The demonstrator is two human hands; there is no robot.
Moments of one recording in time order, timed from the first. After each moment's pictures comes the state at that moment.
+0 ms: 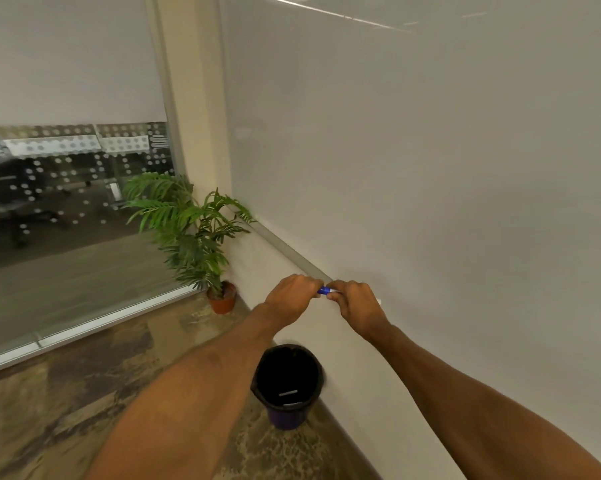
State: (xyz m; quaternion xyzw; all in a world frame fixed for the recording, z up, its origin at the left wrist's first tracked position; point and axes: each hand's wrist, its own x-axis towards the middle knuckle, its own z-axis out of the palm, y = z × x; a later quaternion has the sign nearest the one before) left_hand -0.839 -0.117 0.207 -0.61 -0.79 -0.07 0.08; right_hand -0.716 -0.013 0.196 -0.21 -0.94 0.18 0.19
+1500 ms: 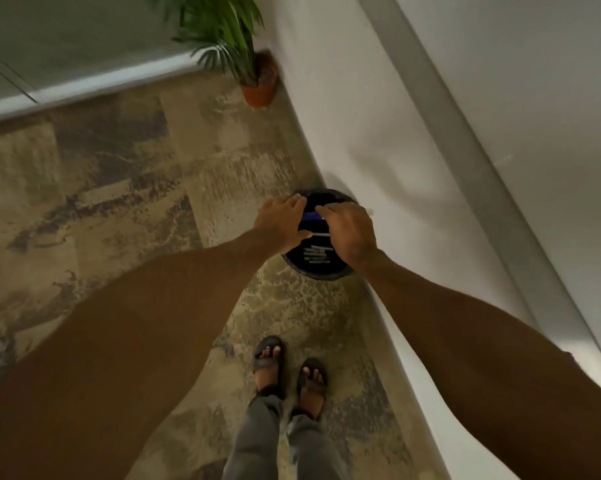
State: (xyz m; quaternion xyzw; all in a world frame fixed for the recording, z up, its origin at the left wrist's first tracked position) left_hand -1.067 -0.023 -0.172 -0.39 -0.90 -0.02 -0.20; right_hand -0.978 0.107 -0.173 -0.07 -0.99 0.09 -0.04
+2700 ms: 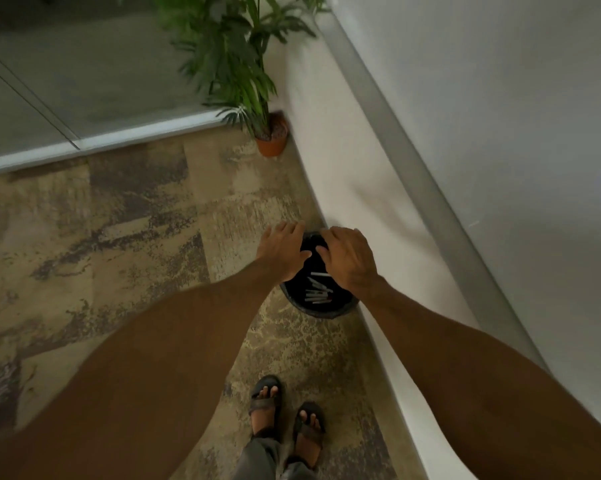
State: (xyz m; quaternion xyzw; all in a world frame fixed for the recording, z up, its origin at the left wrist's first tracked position) left_hand -1.052 -0.019 -0.110 -0.32 -0.93 -0.05 -0.17; right_hand -0.972 0.114 -0.125 -0.08 -0.99 0.10 0.03
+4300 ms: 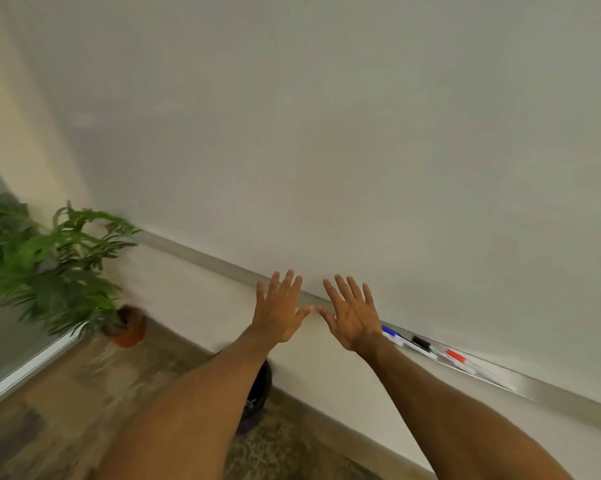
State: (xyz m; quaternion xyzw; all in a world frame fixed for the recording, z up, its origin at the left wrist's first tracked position) left_hand -0.814 -0.019 0.134 -0.65 -0.76 -0.03 0.00; right_hand -0.652 0.036 0.120 -0.48 -0.88 -0.01 0.05
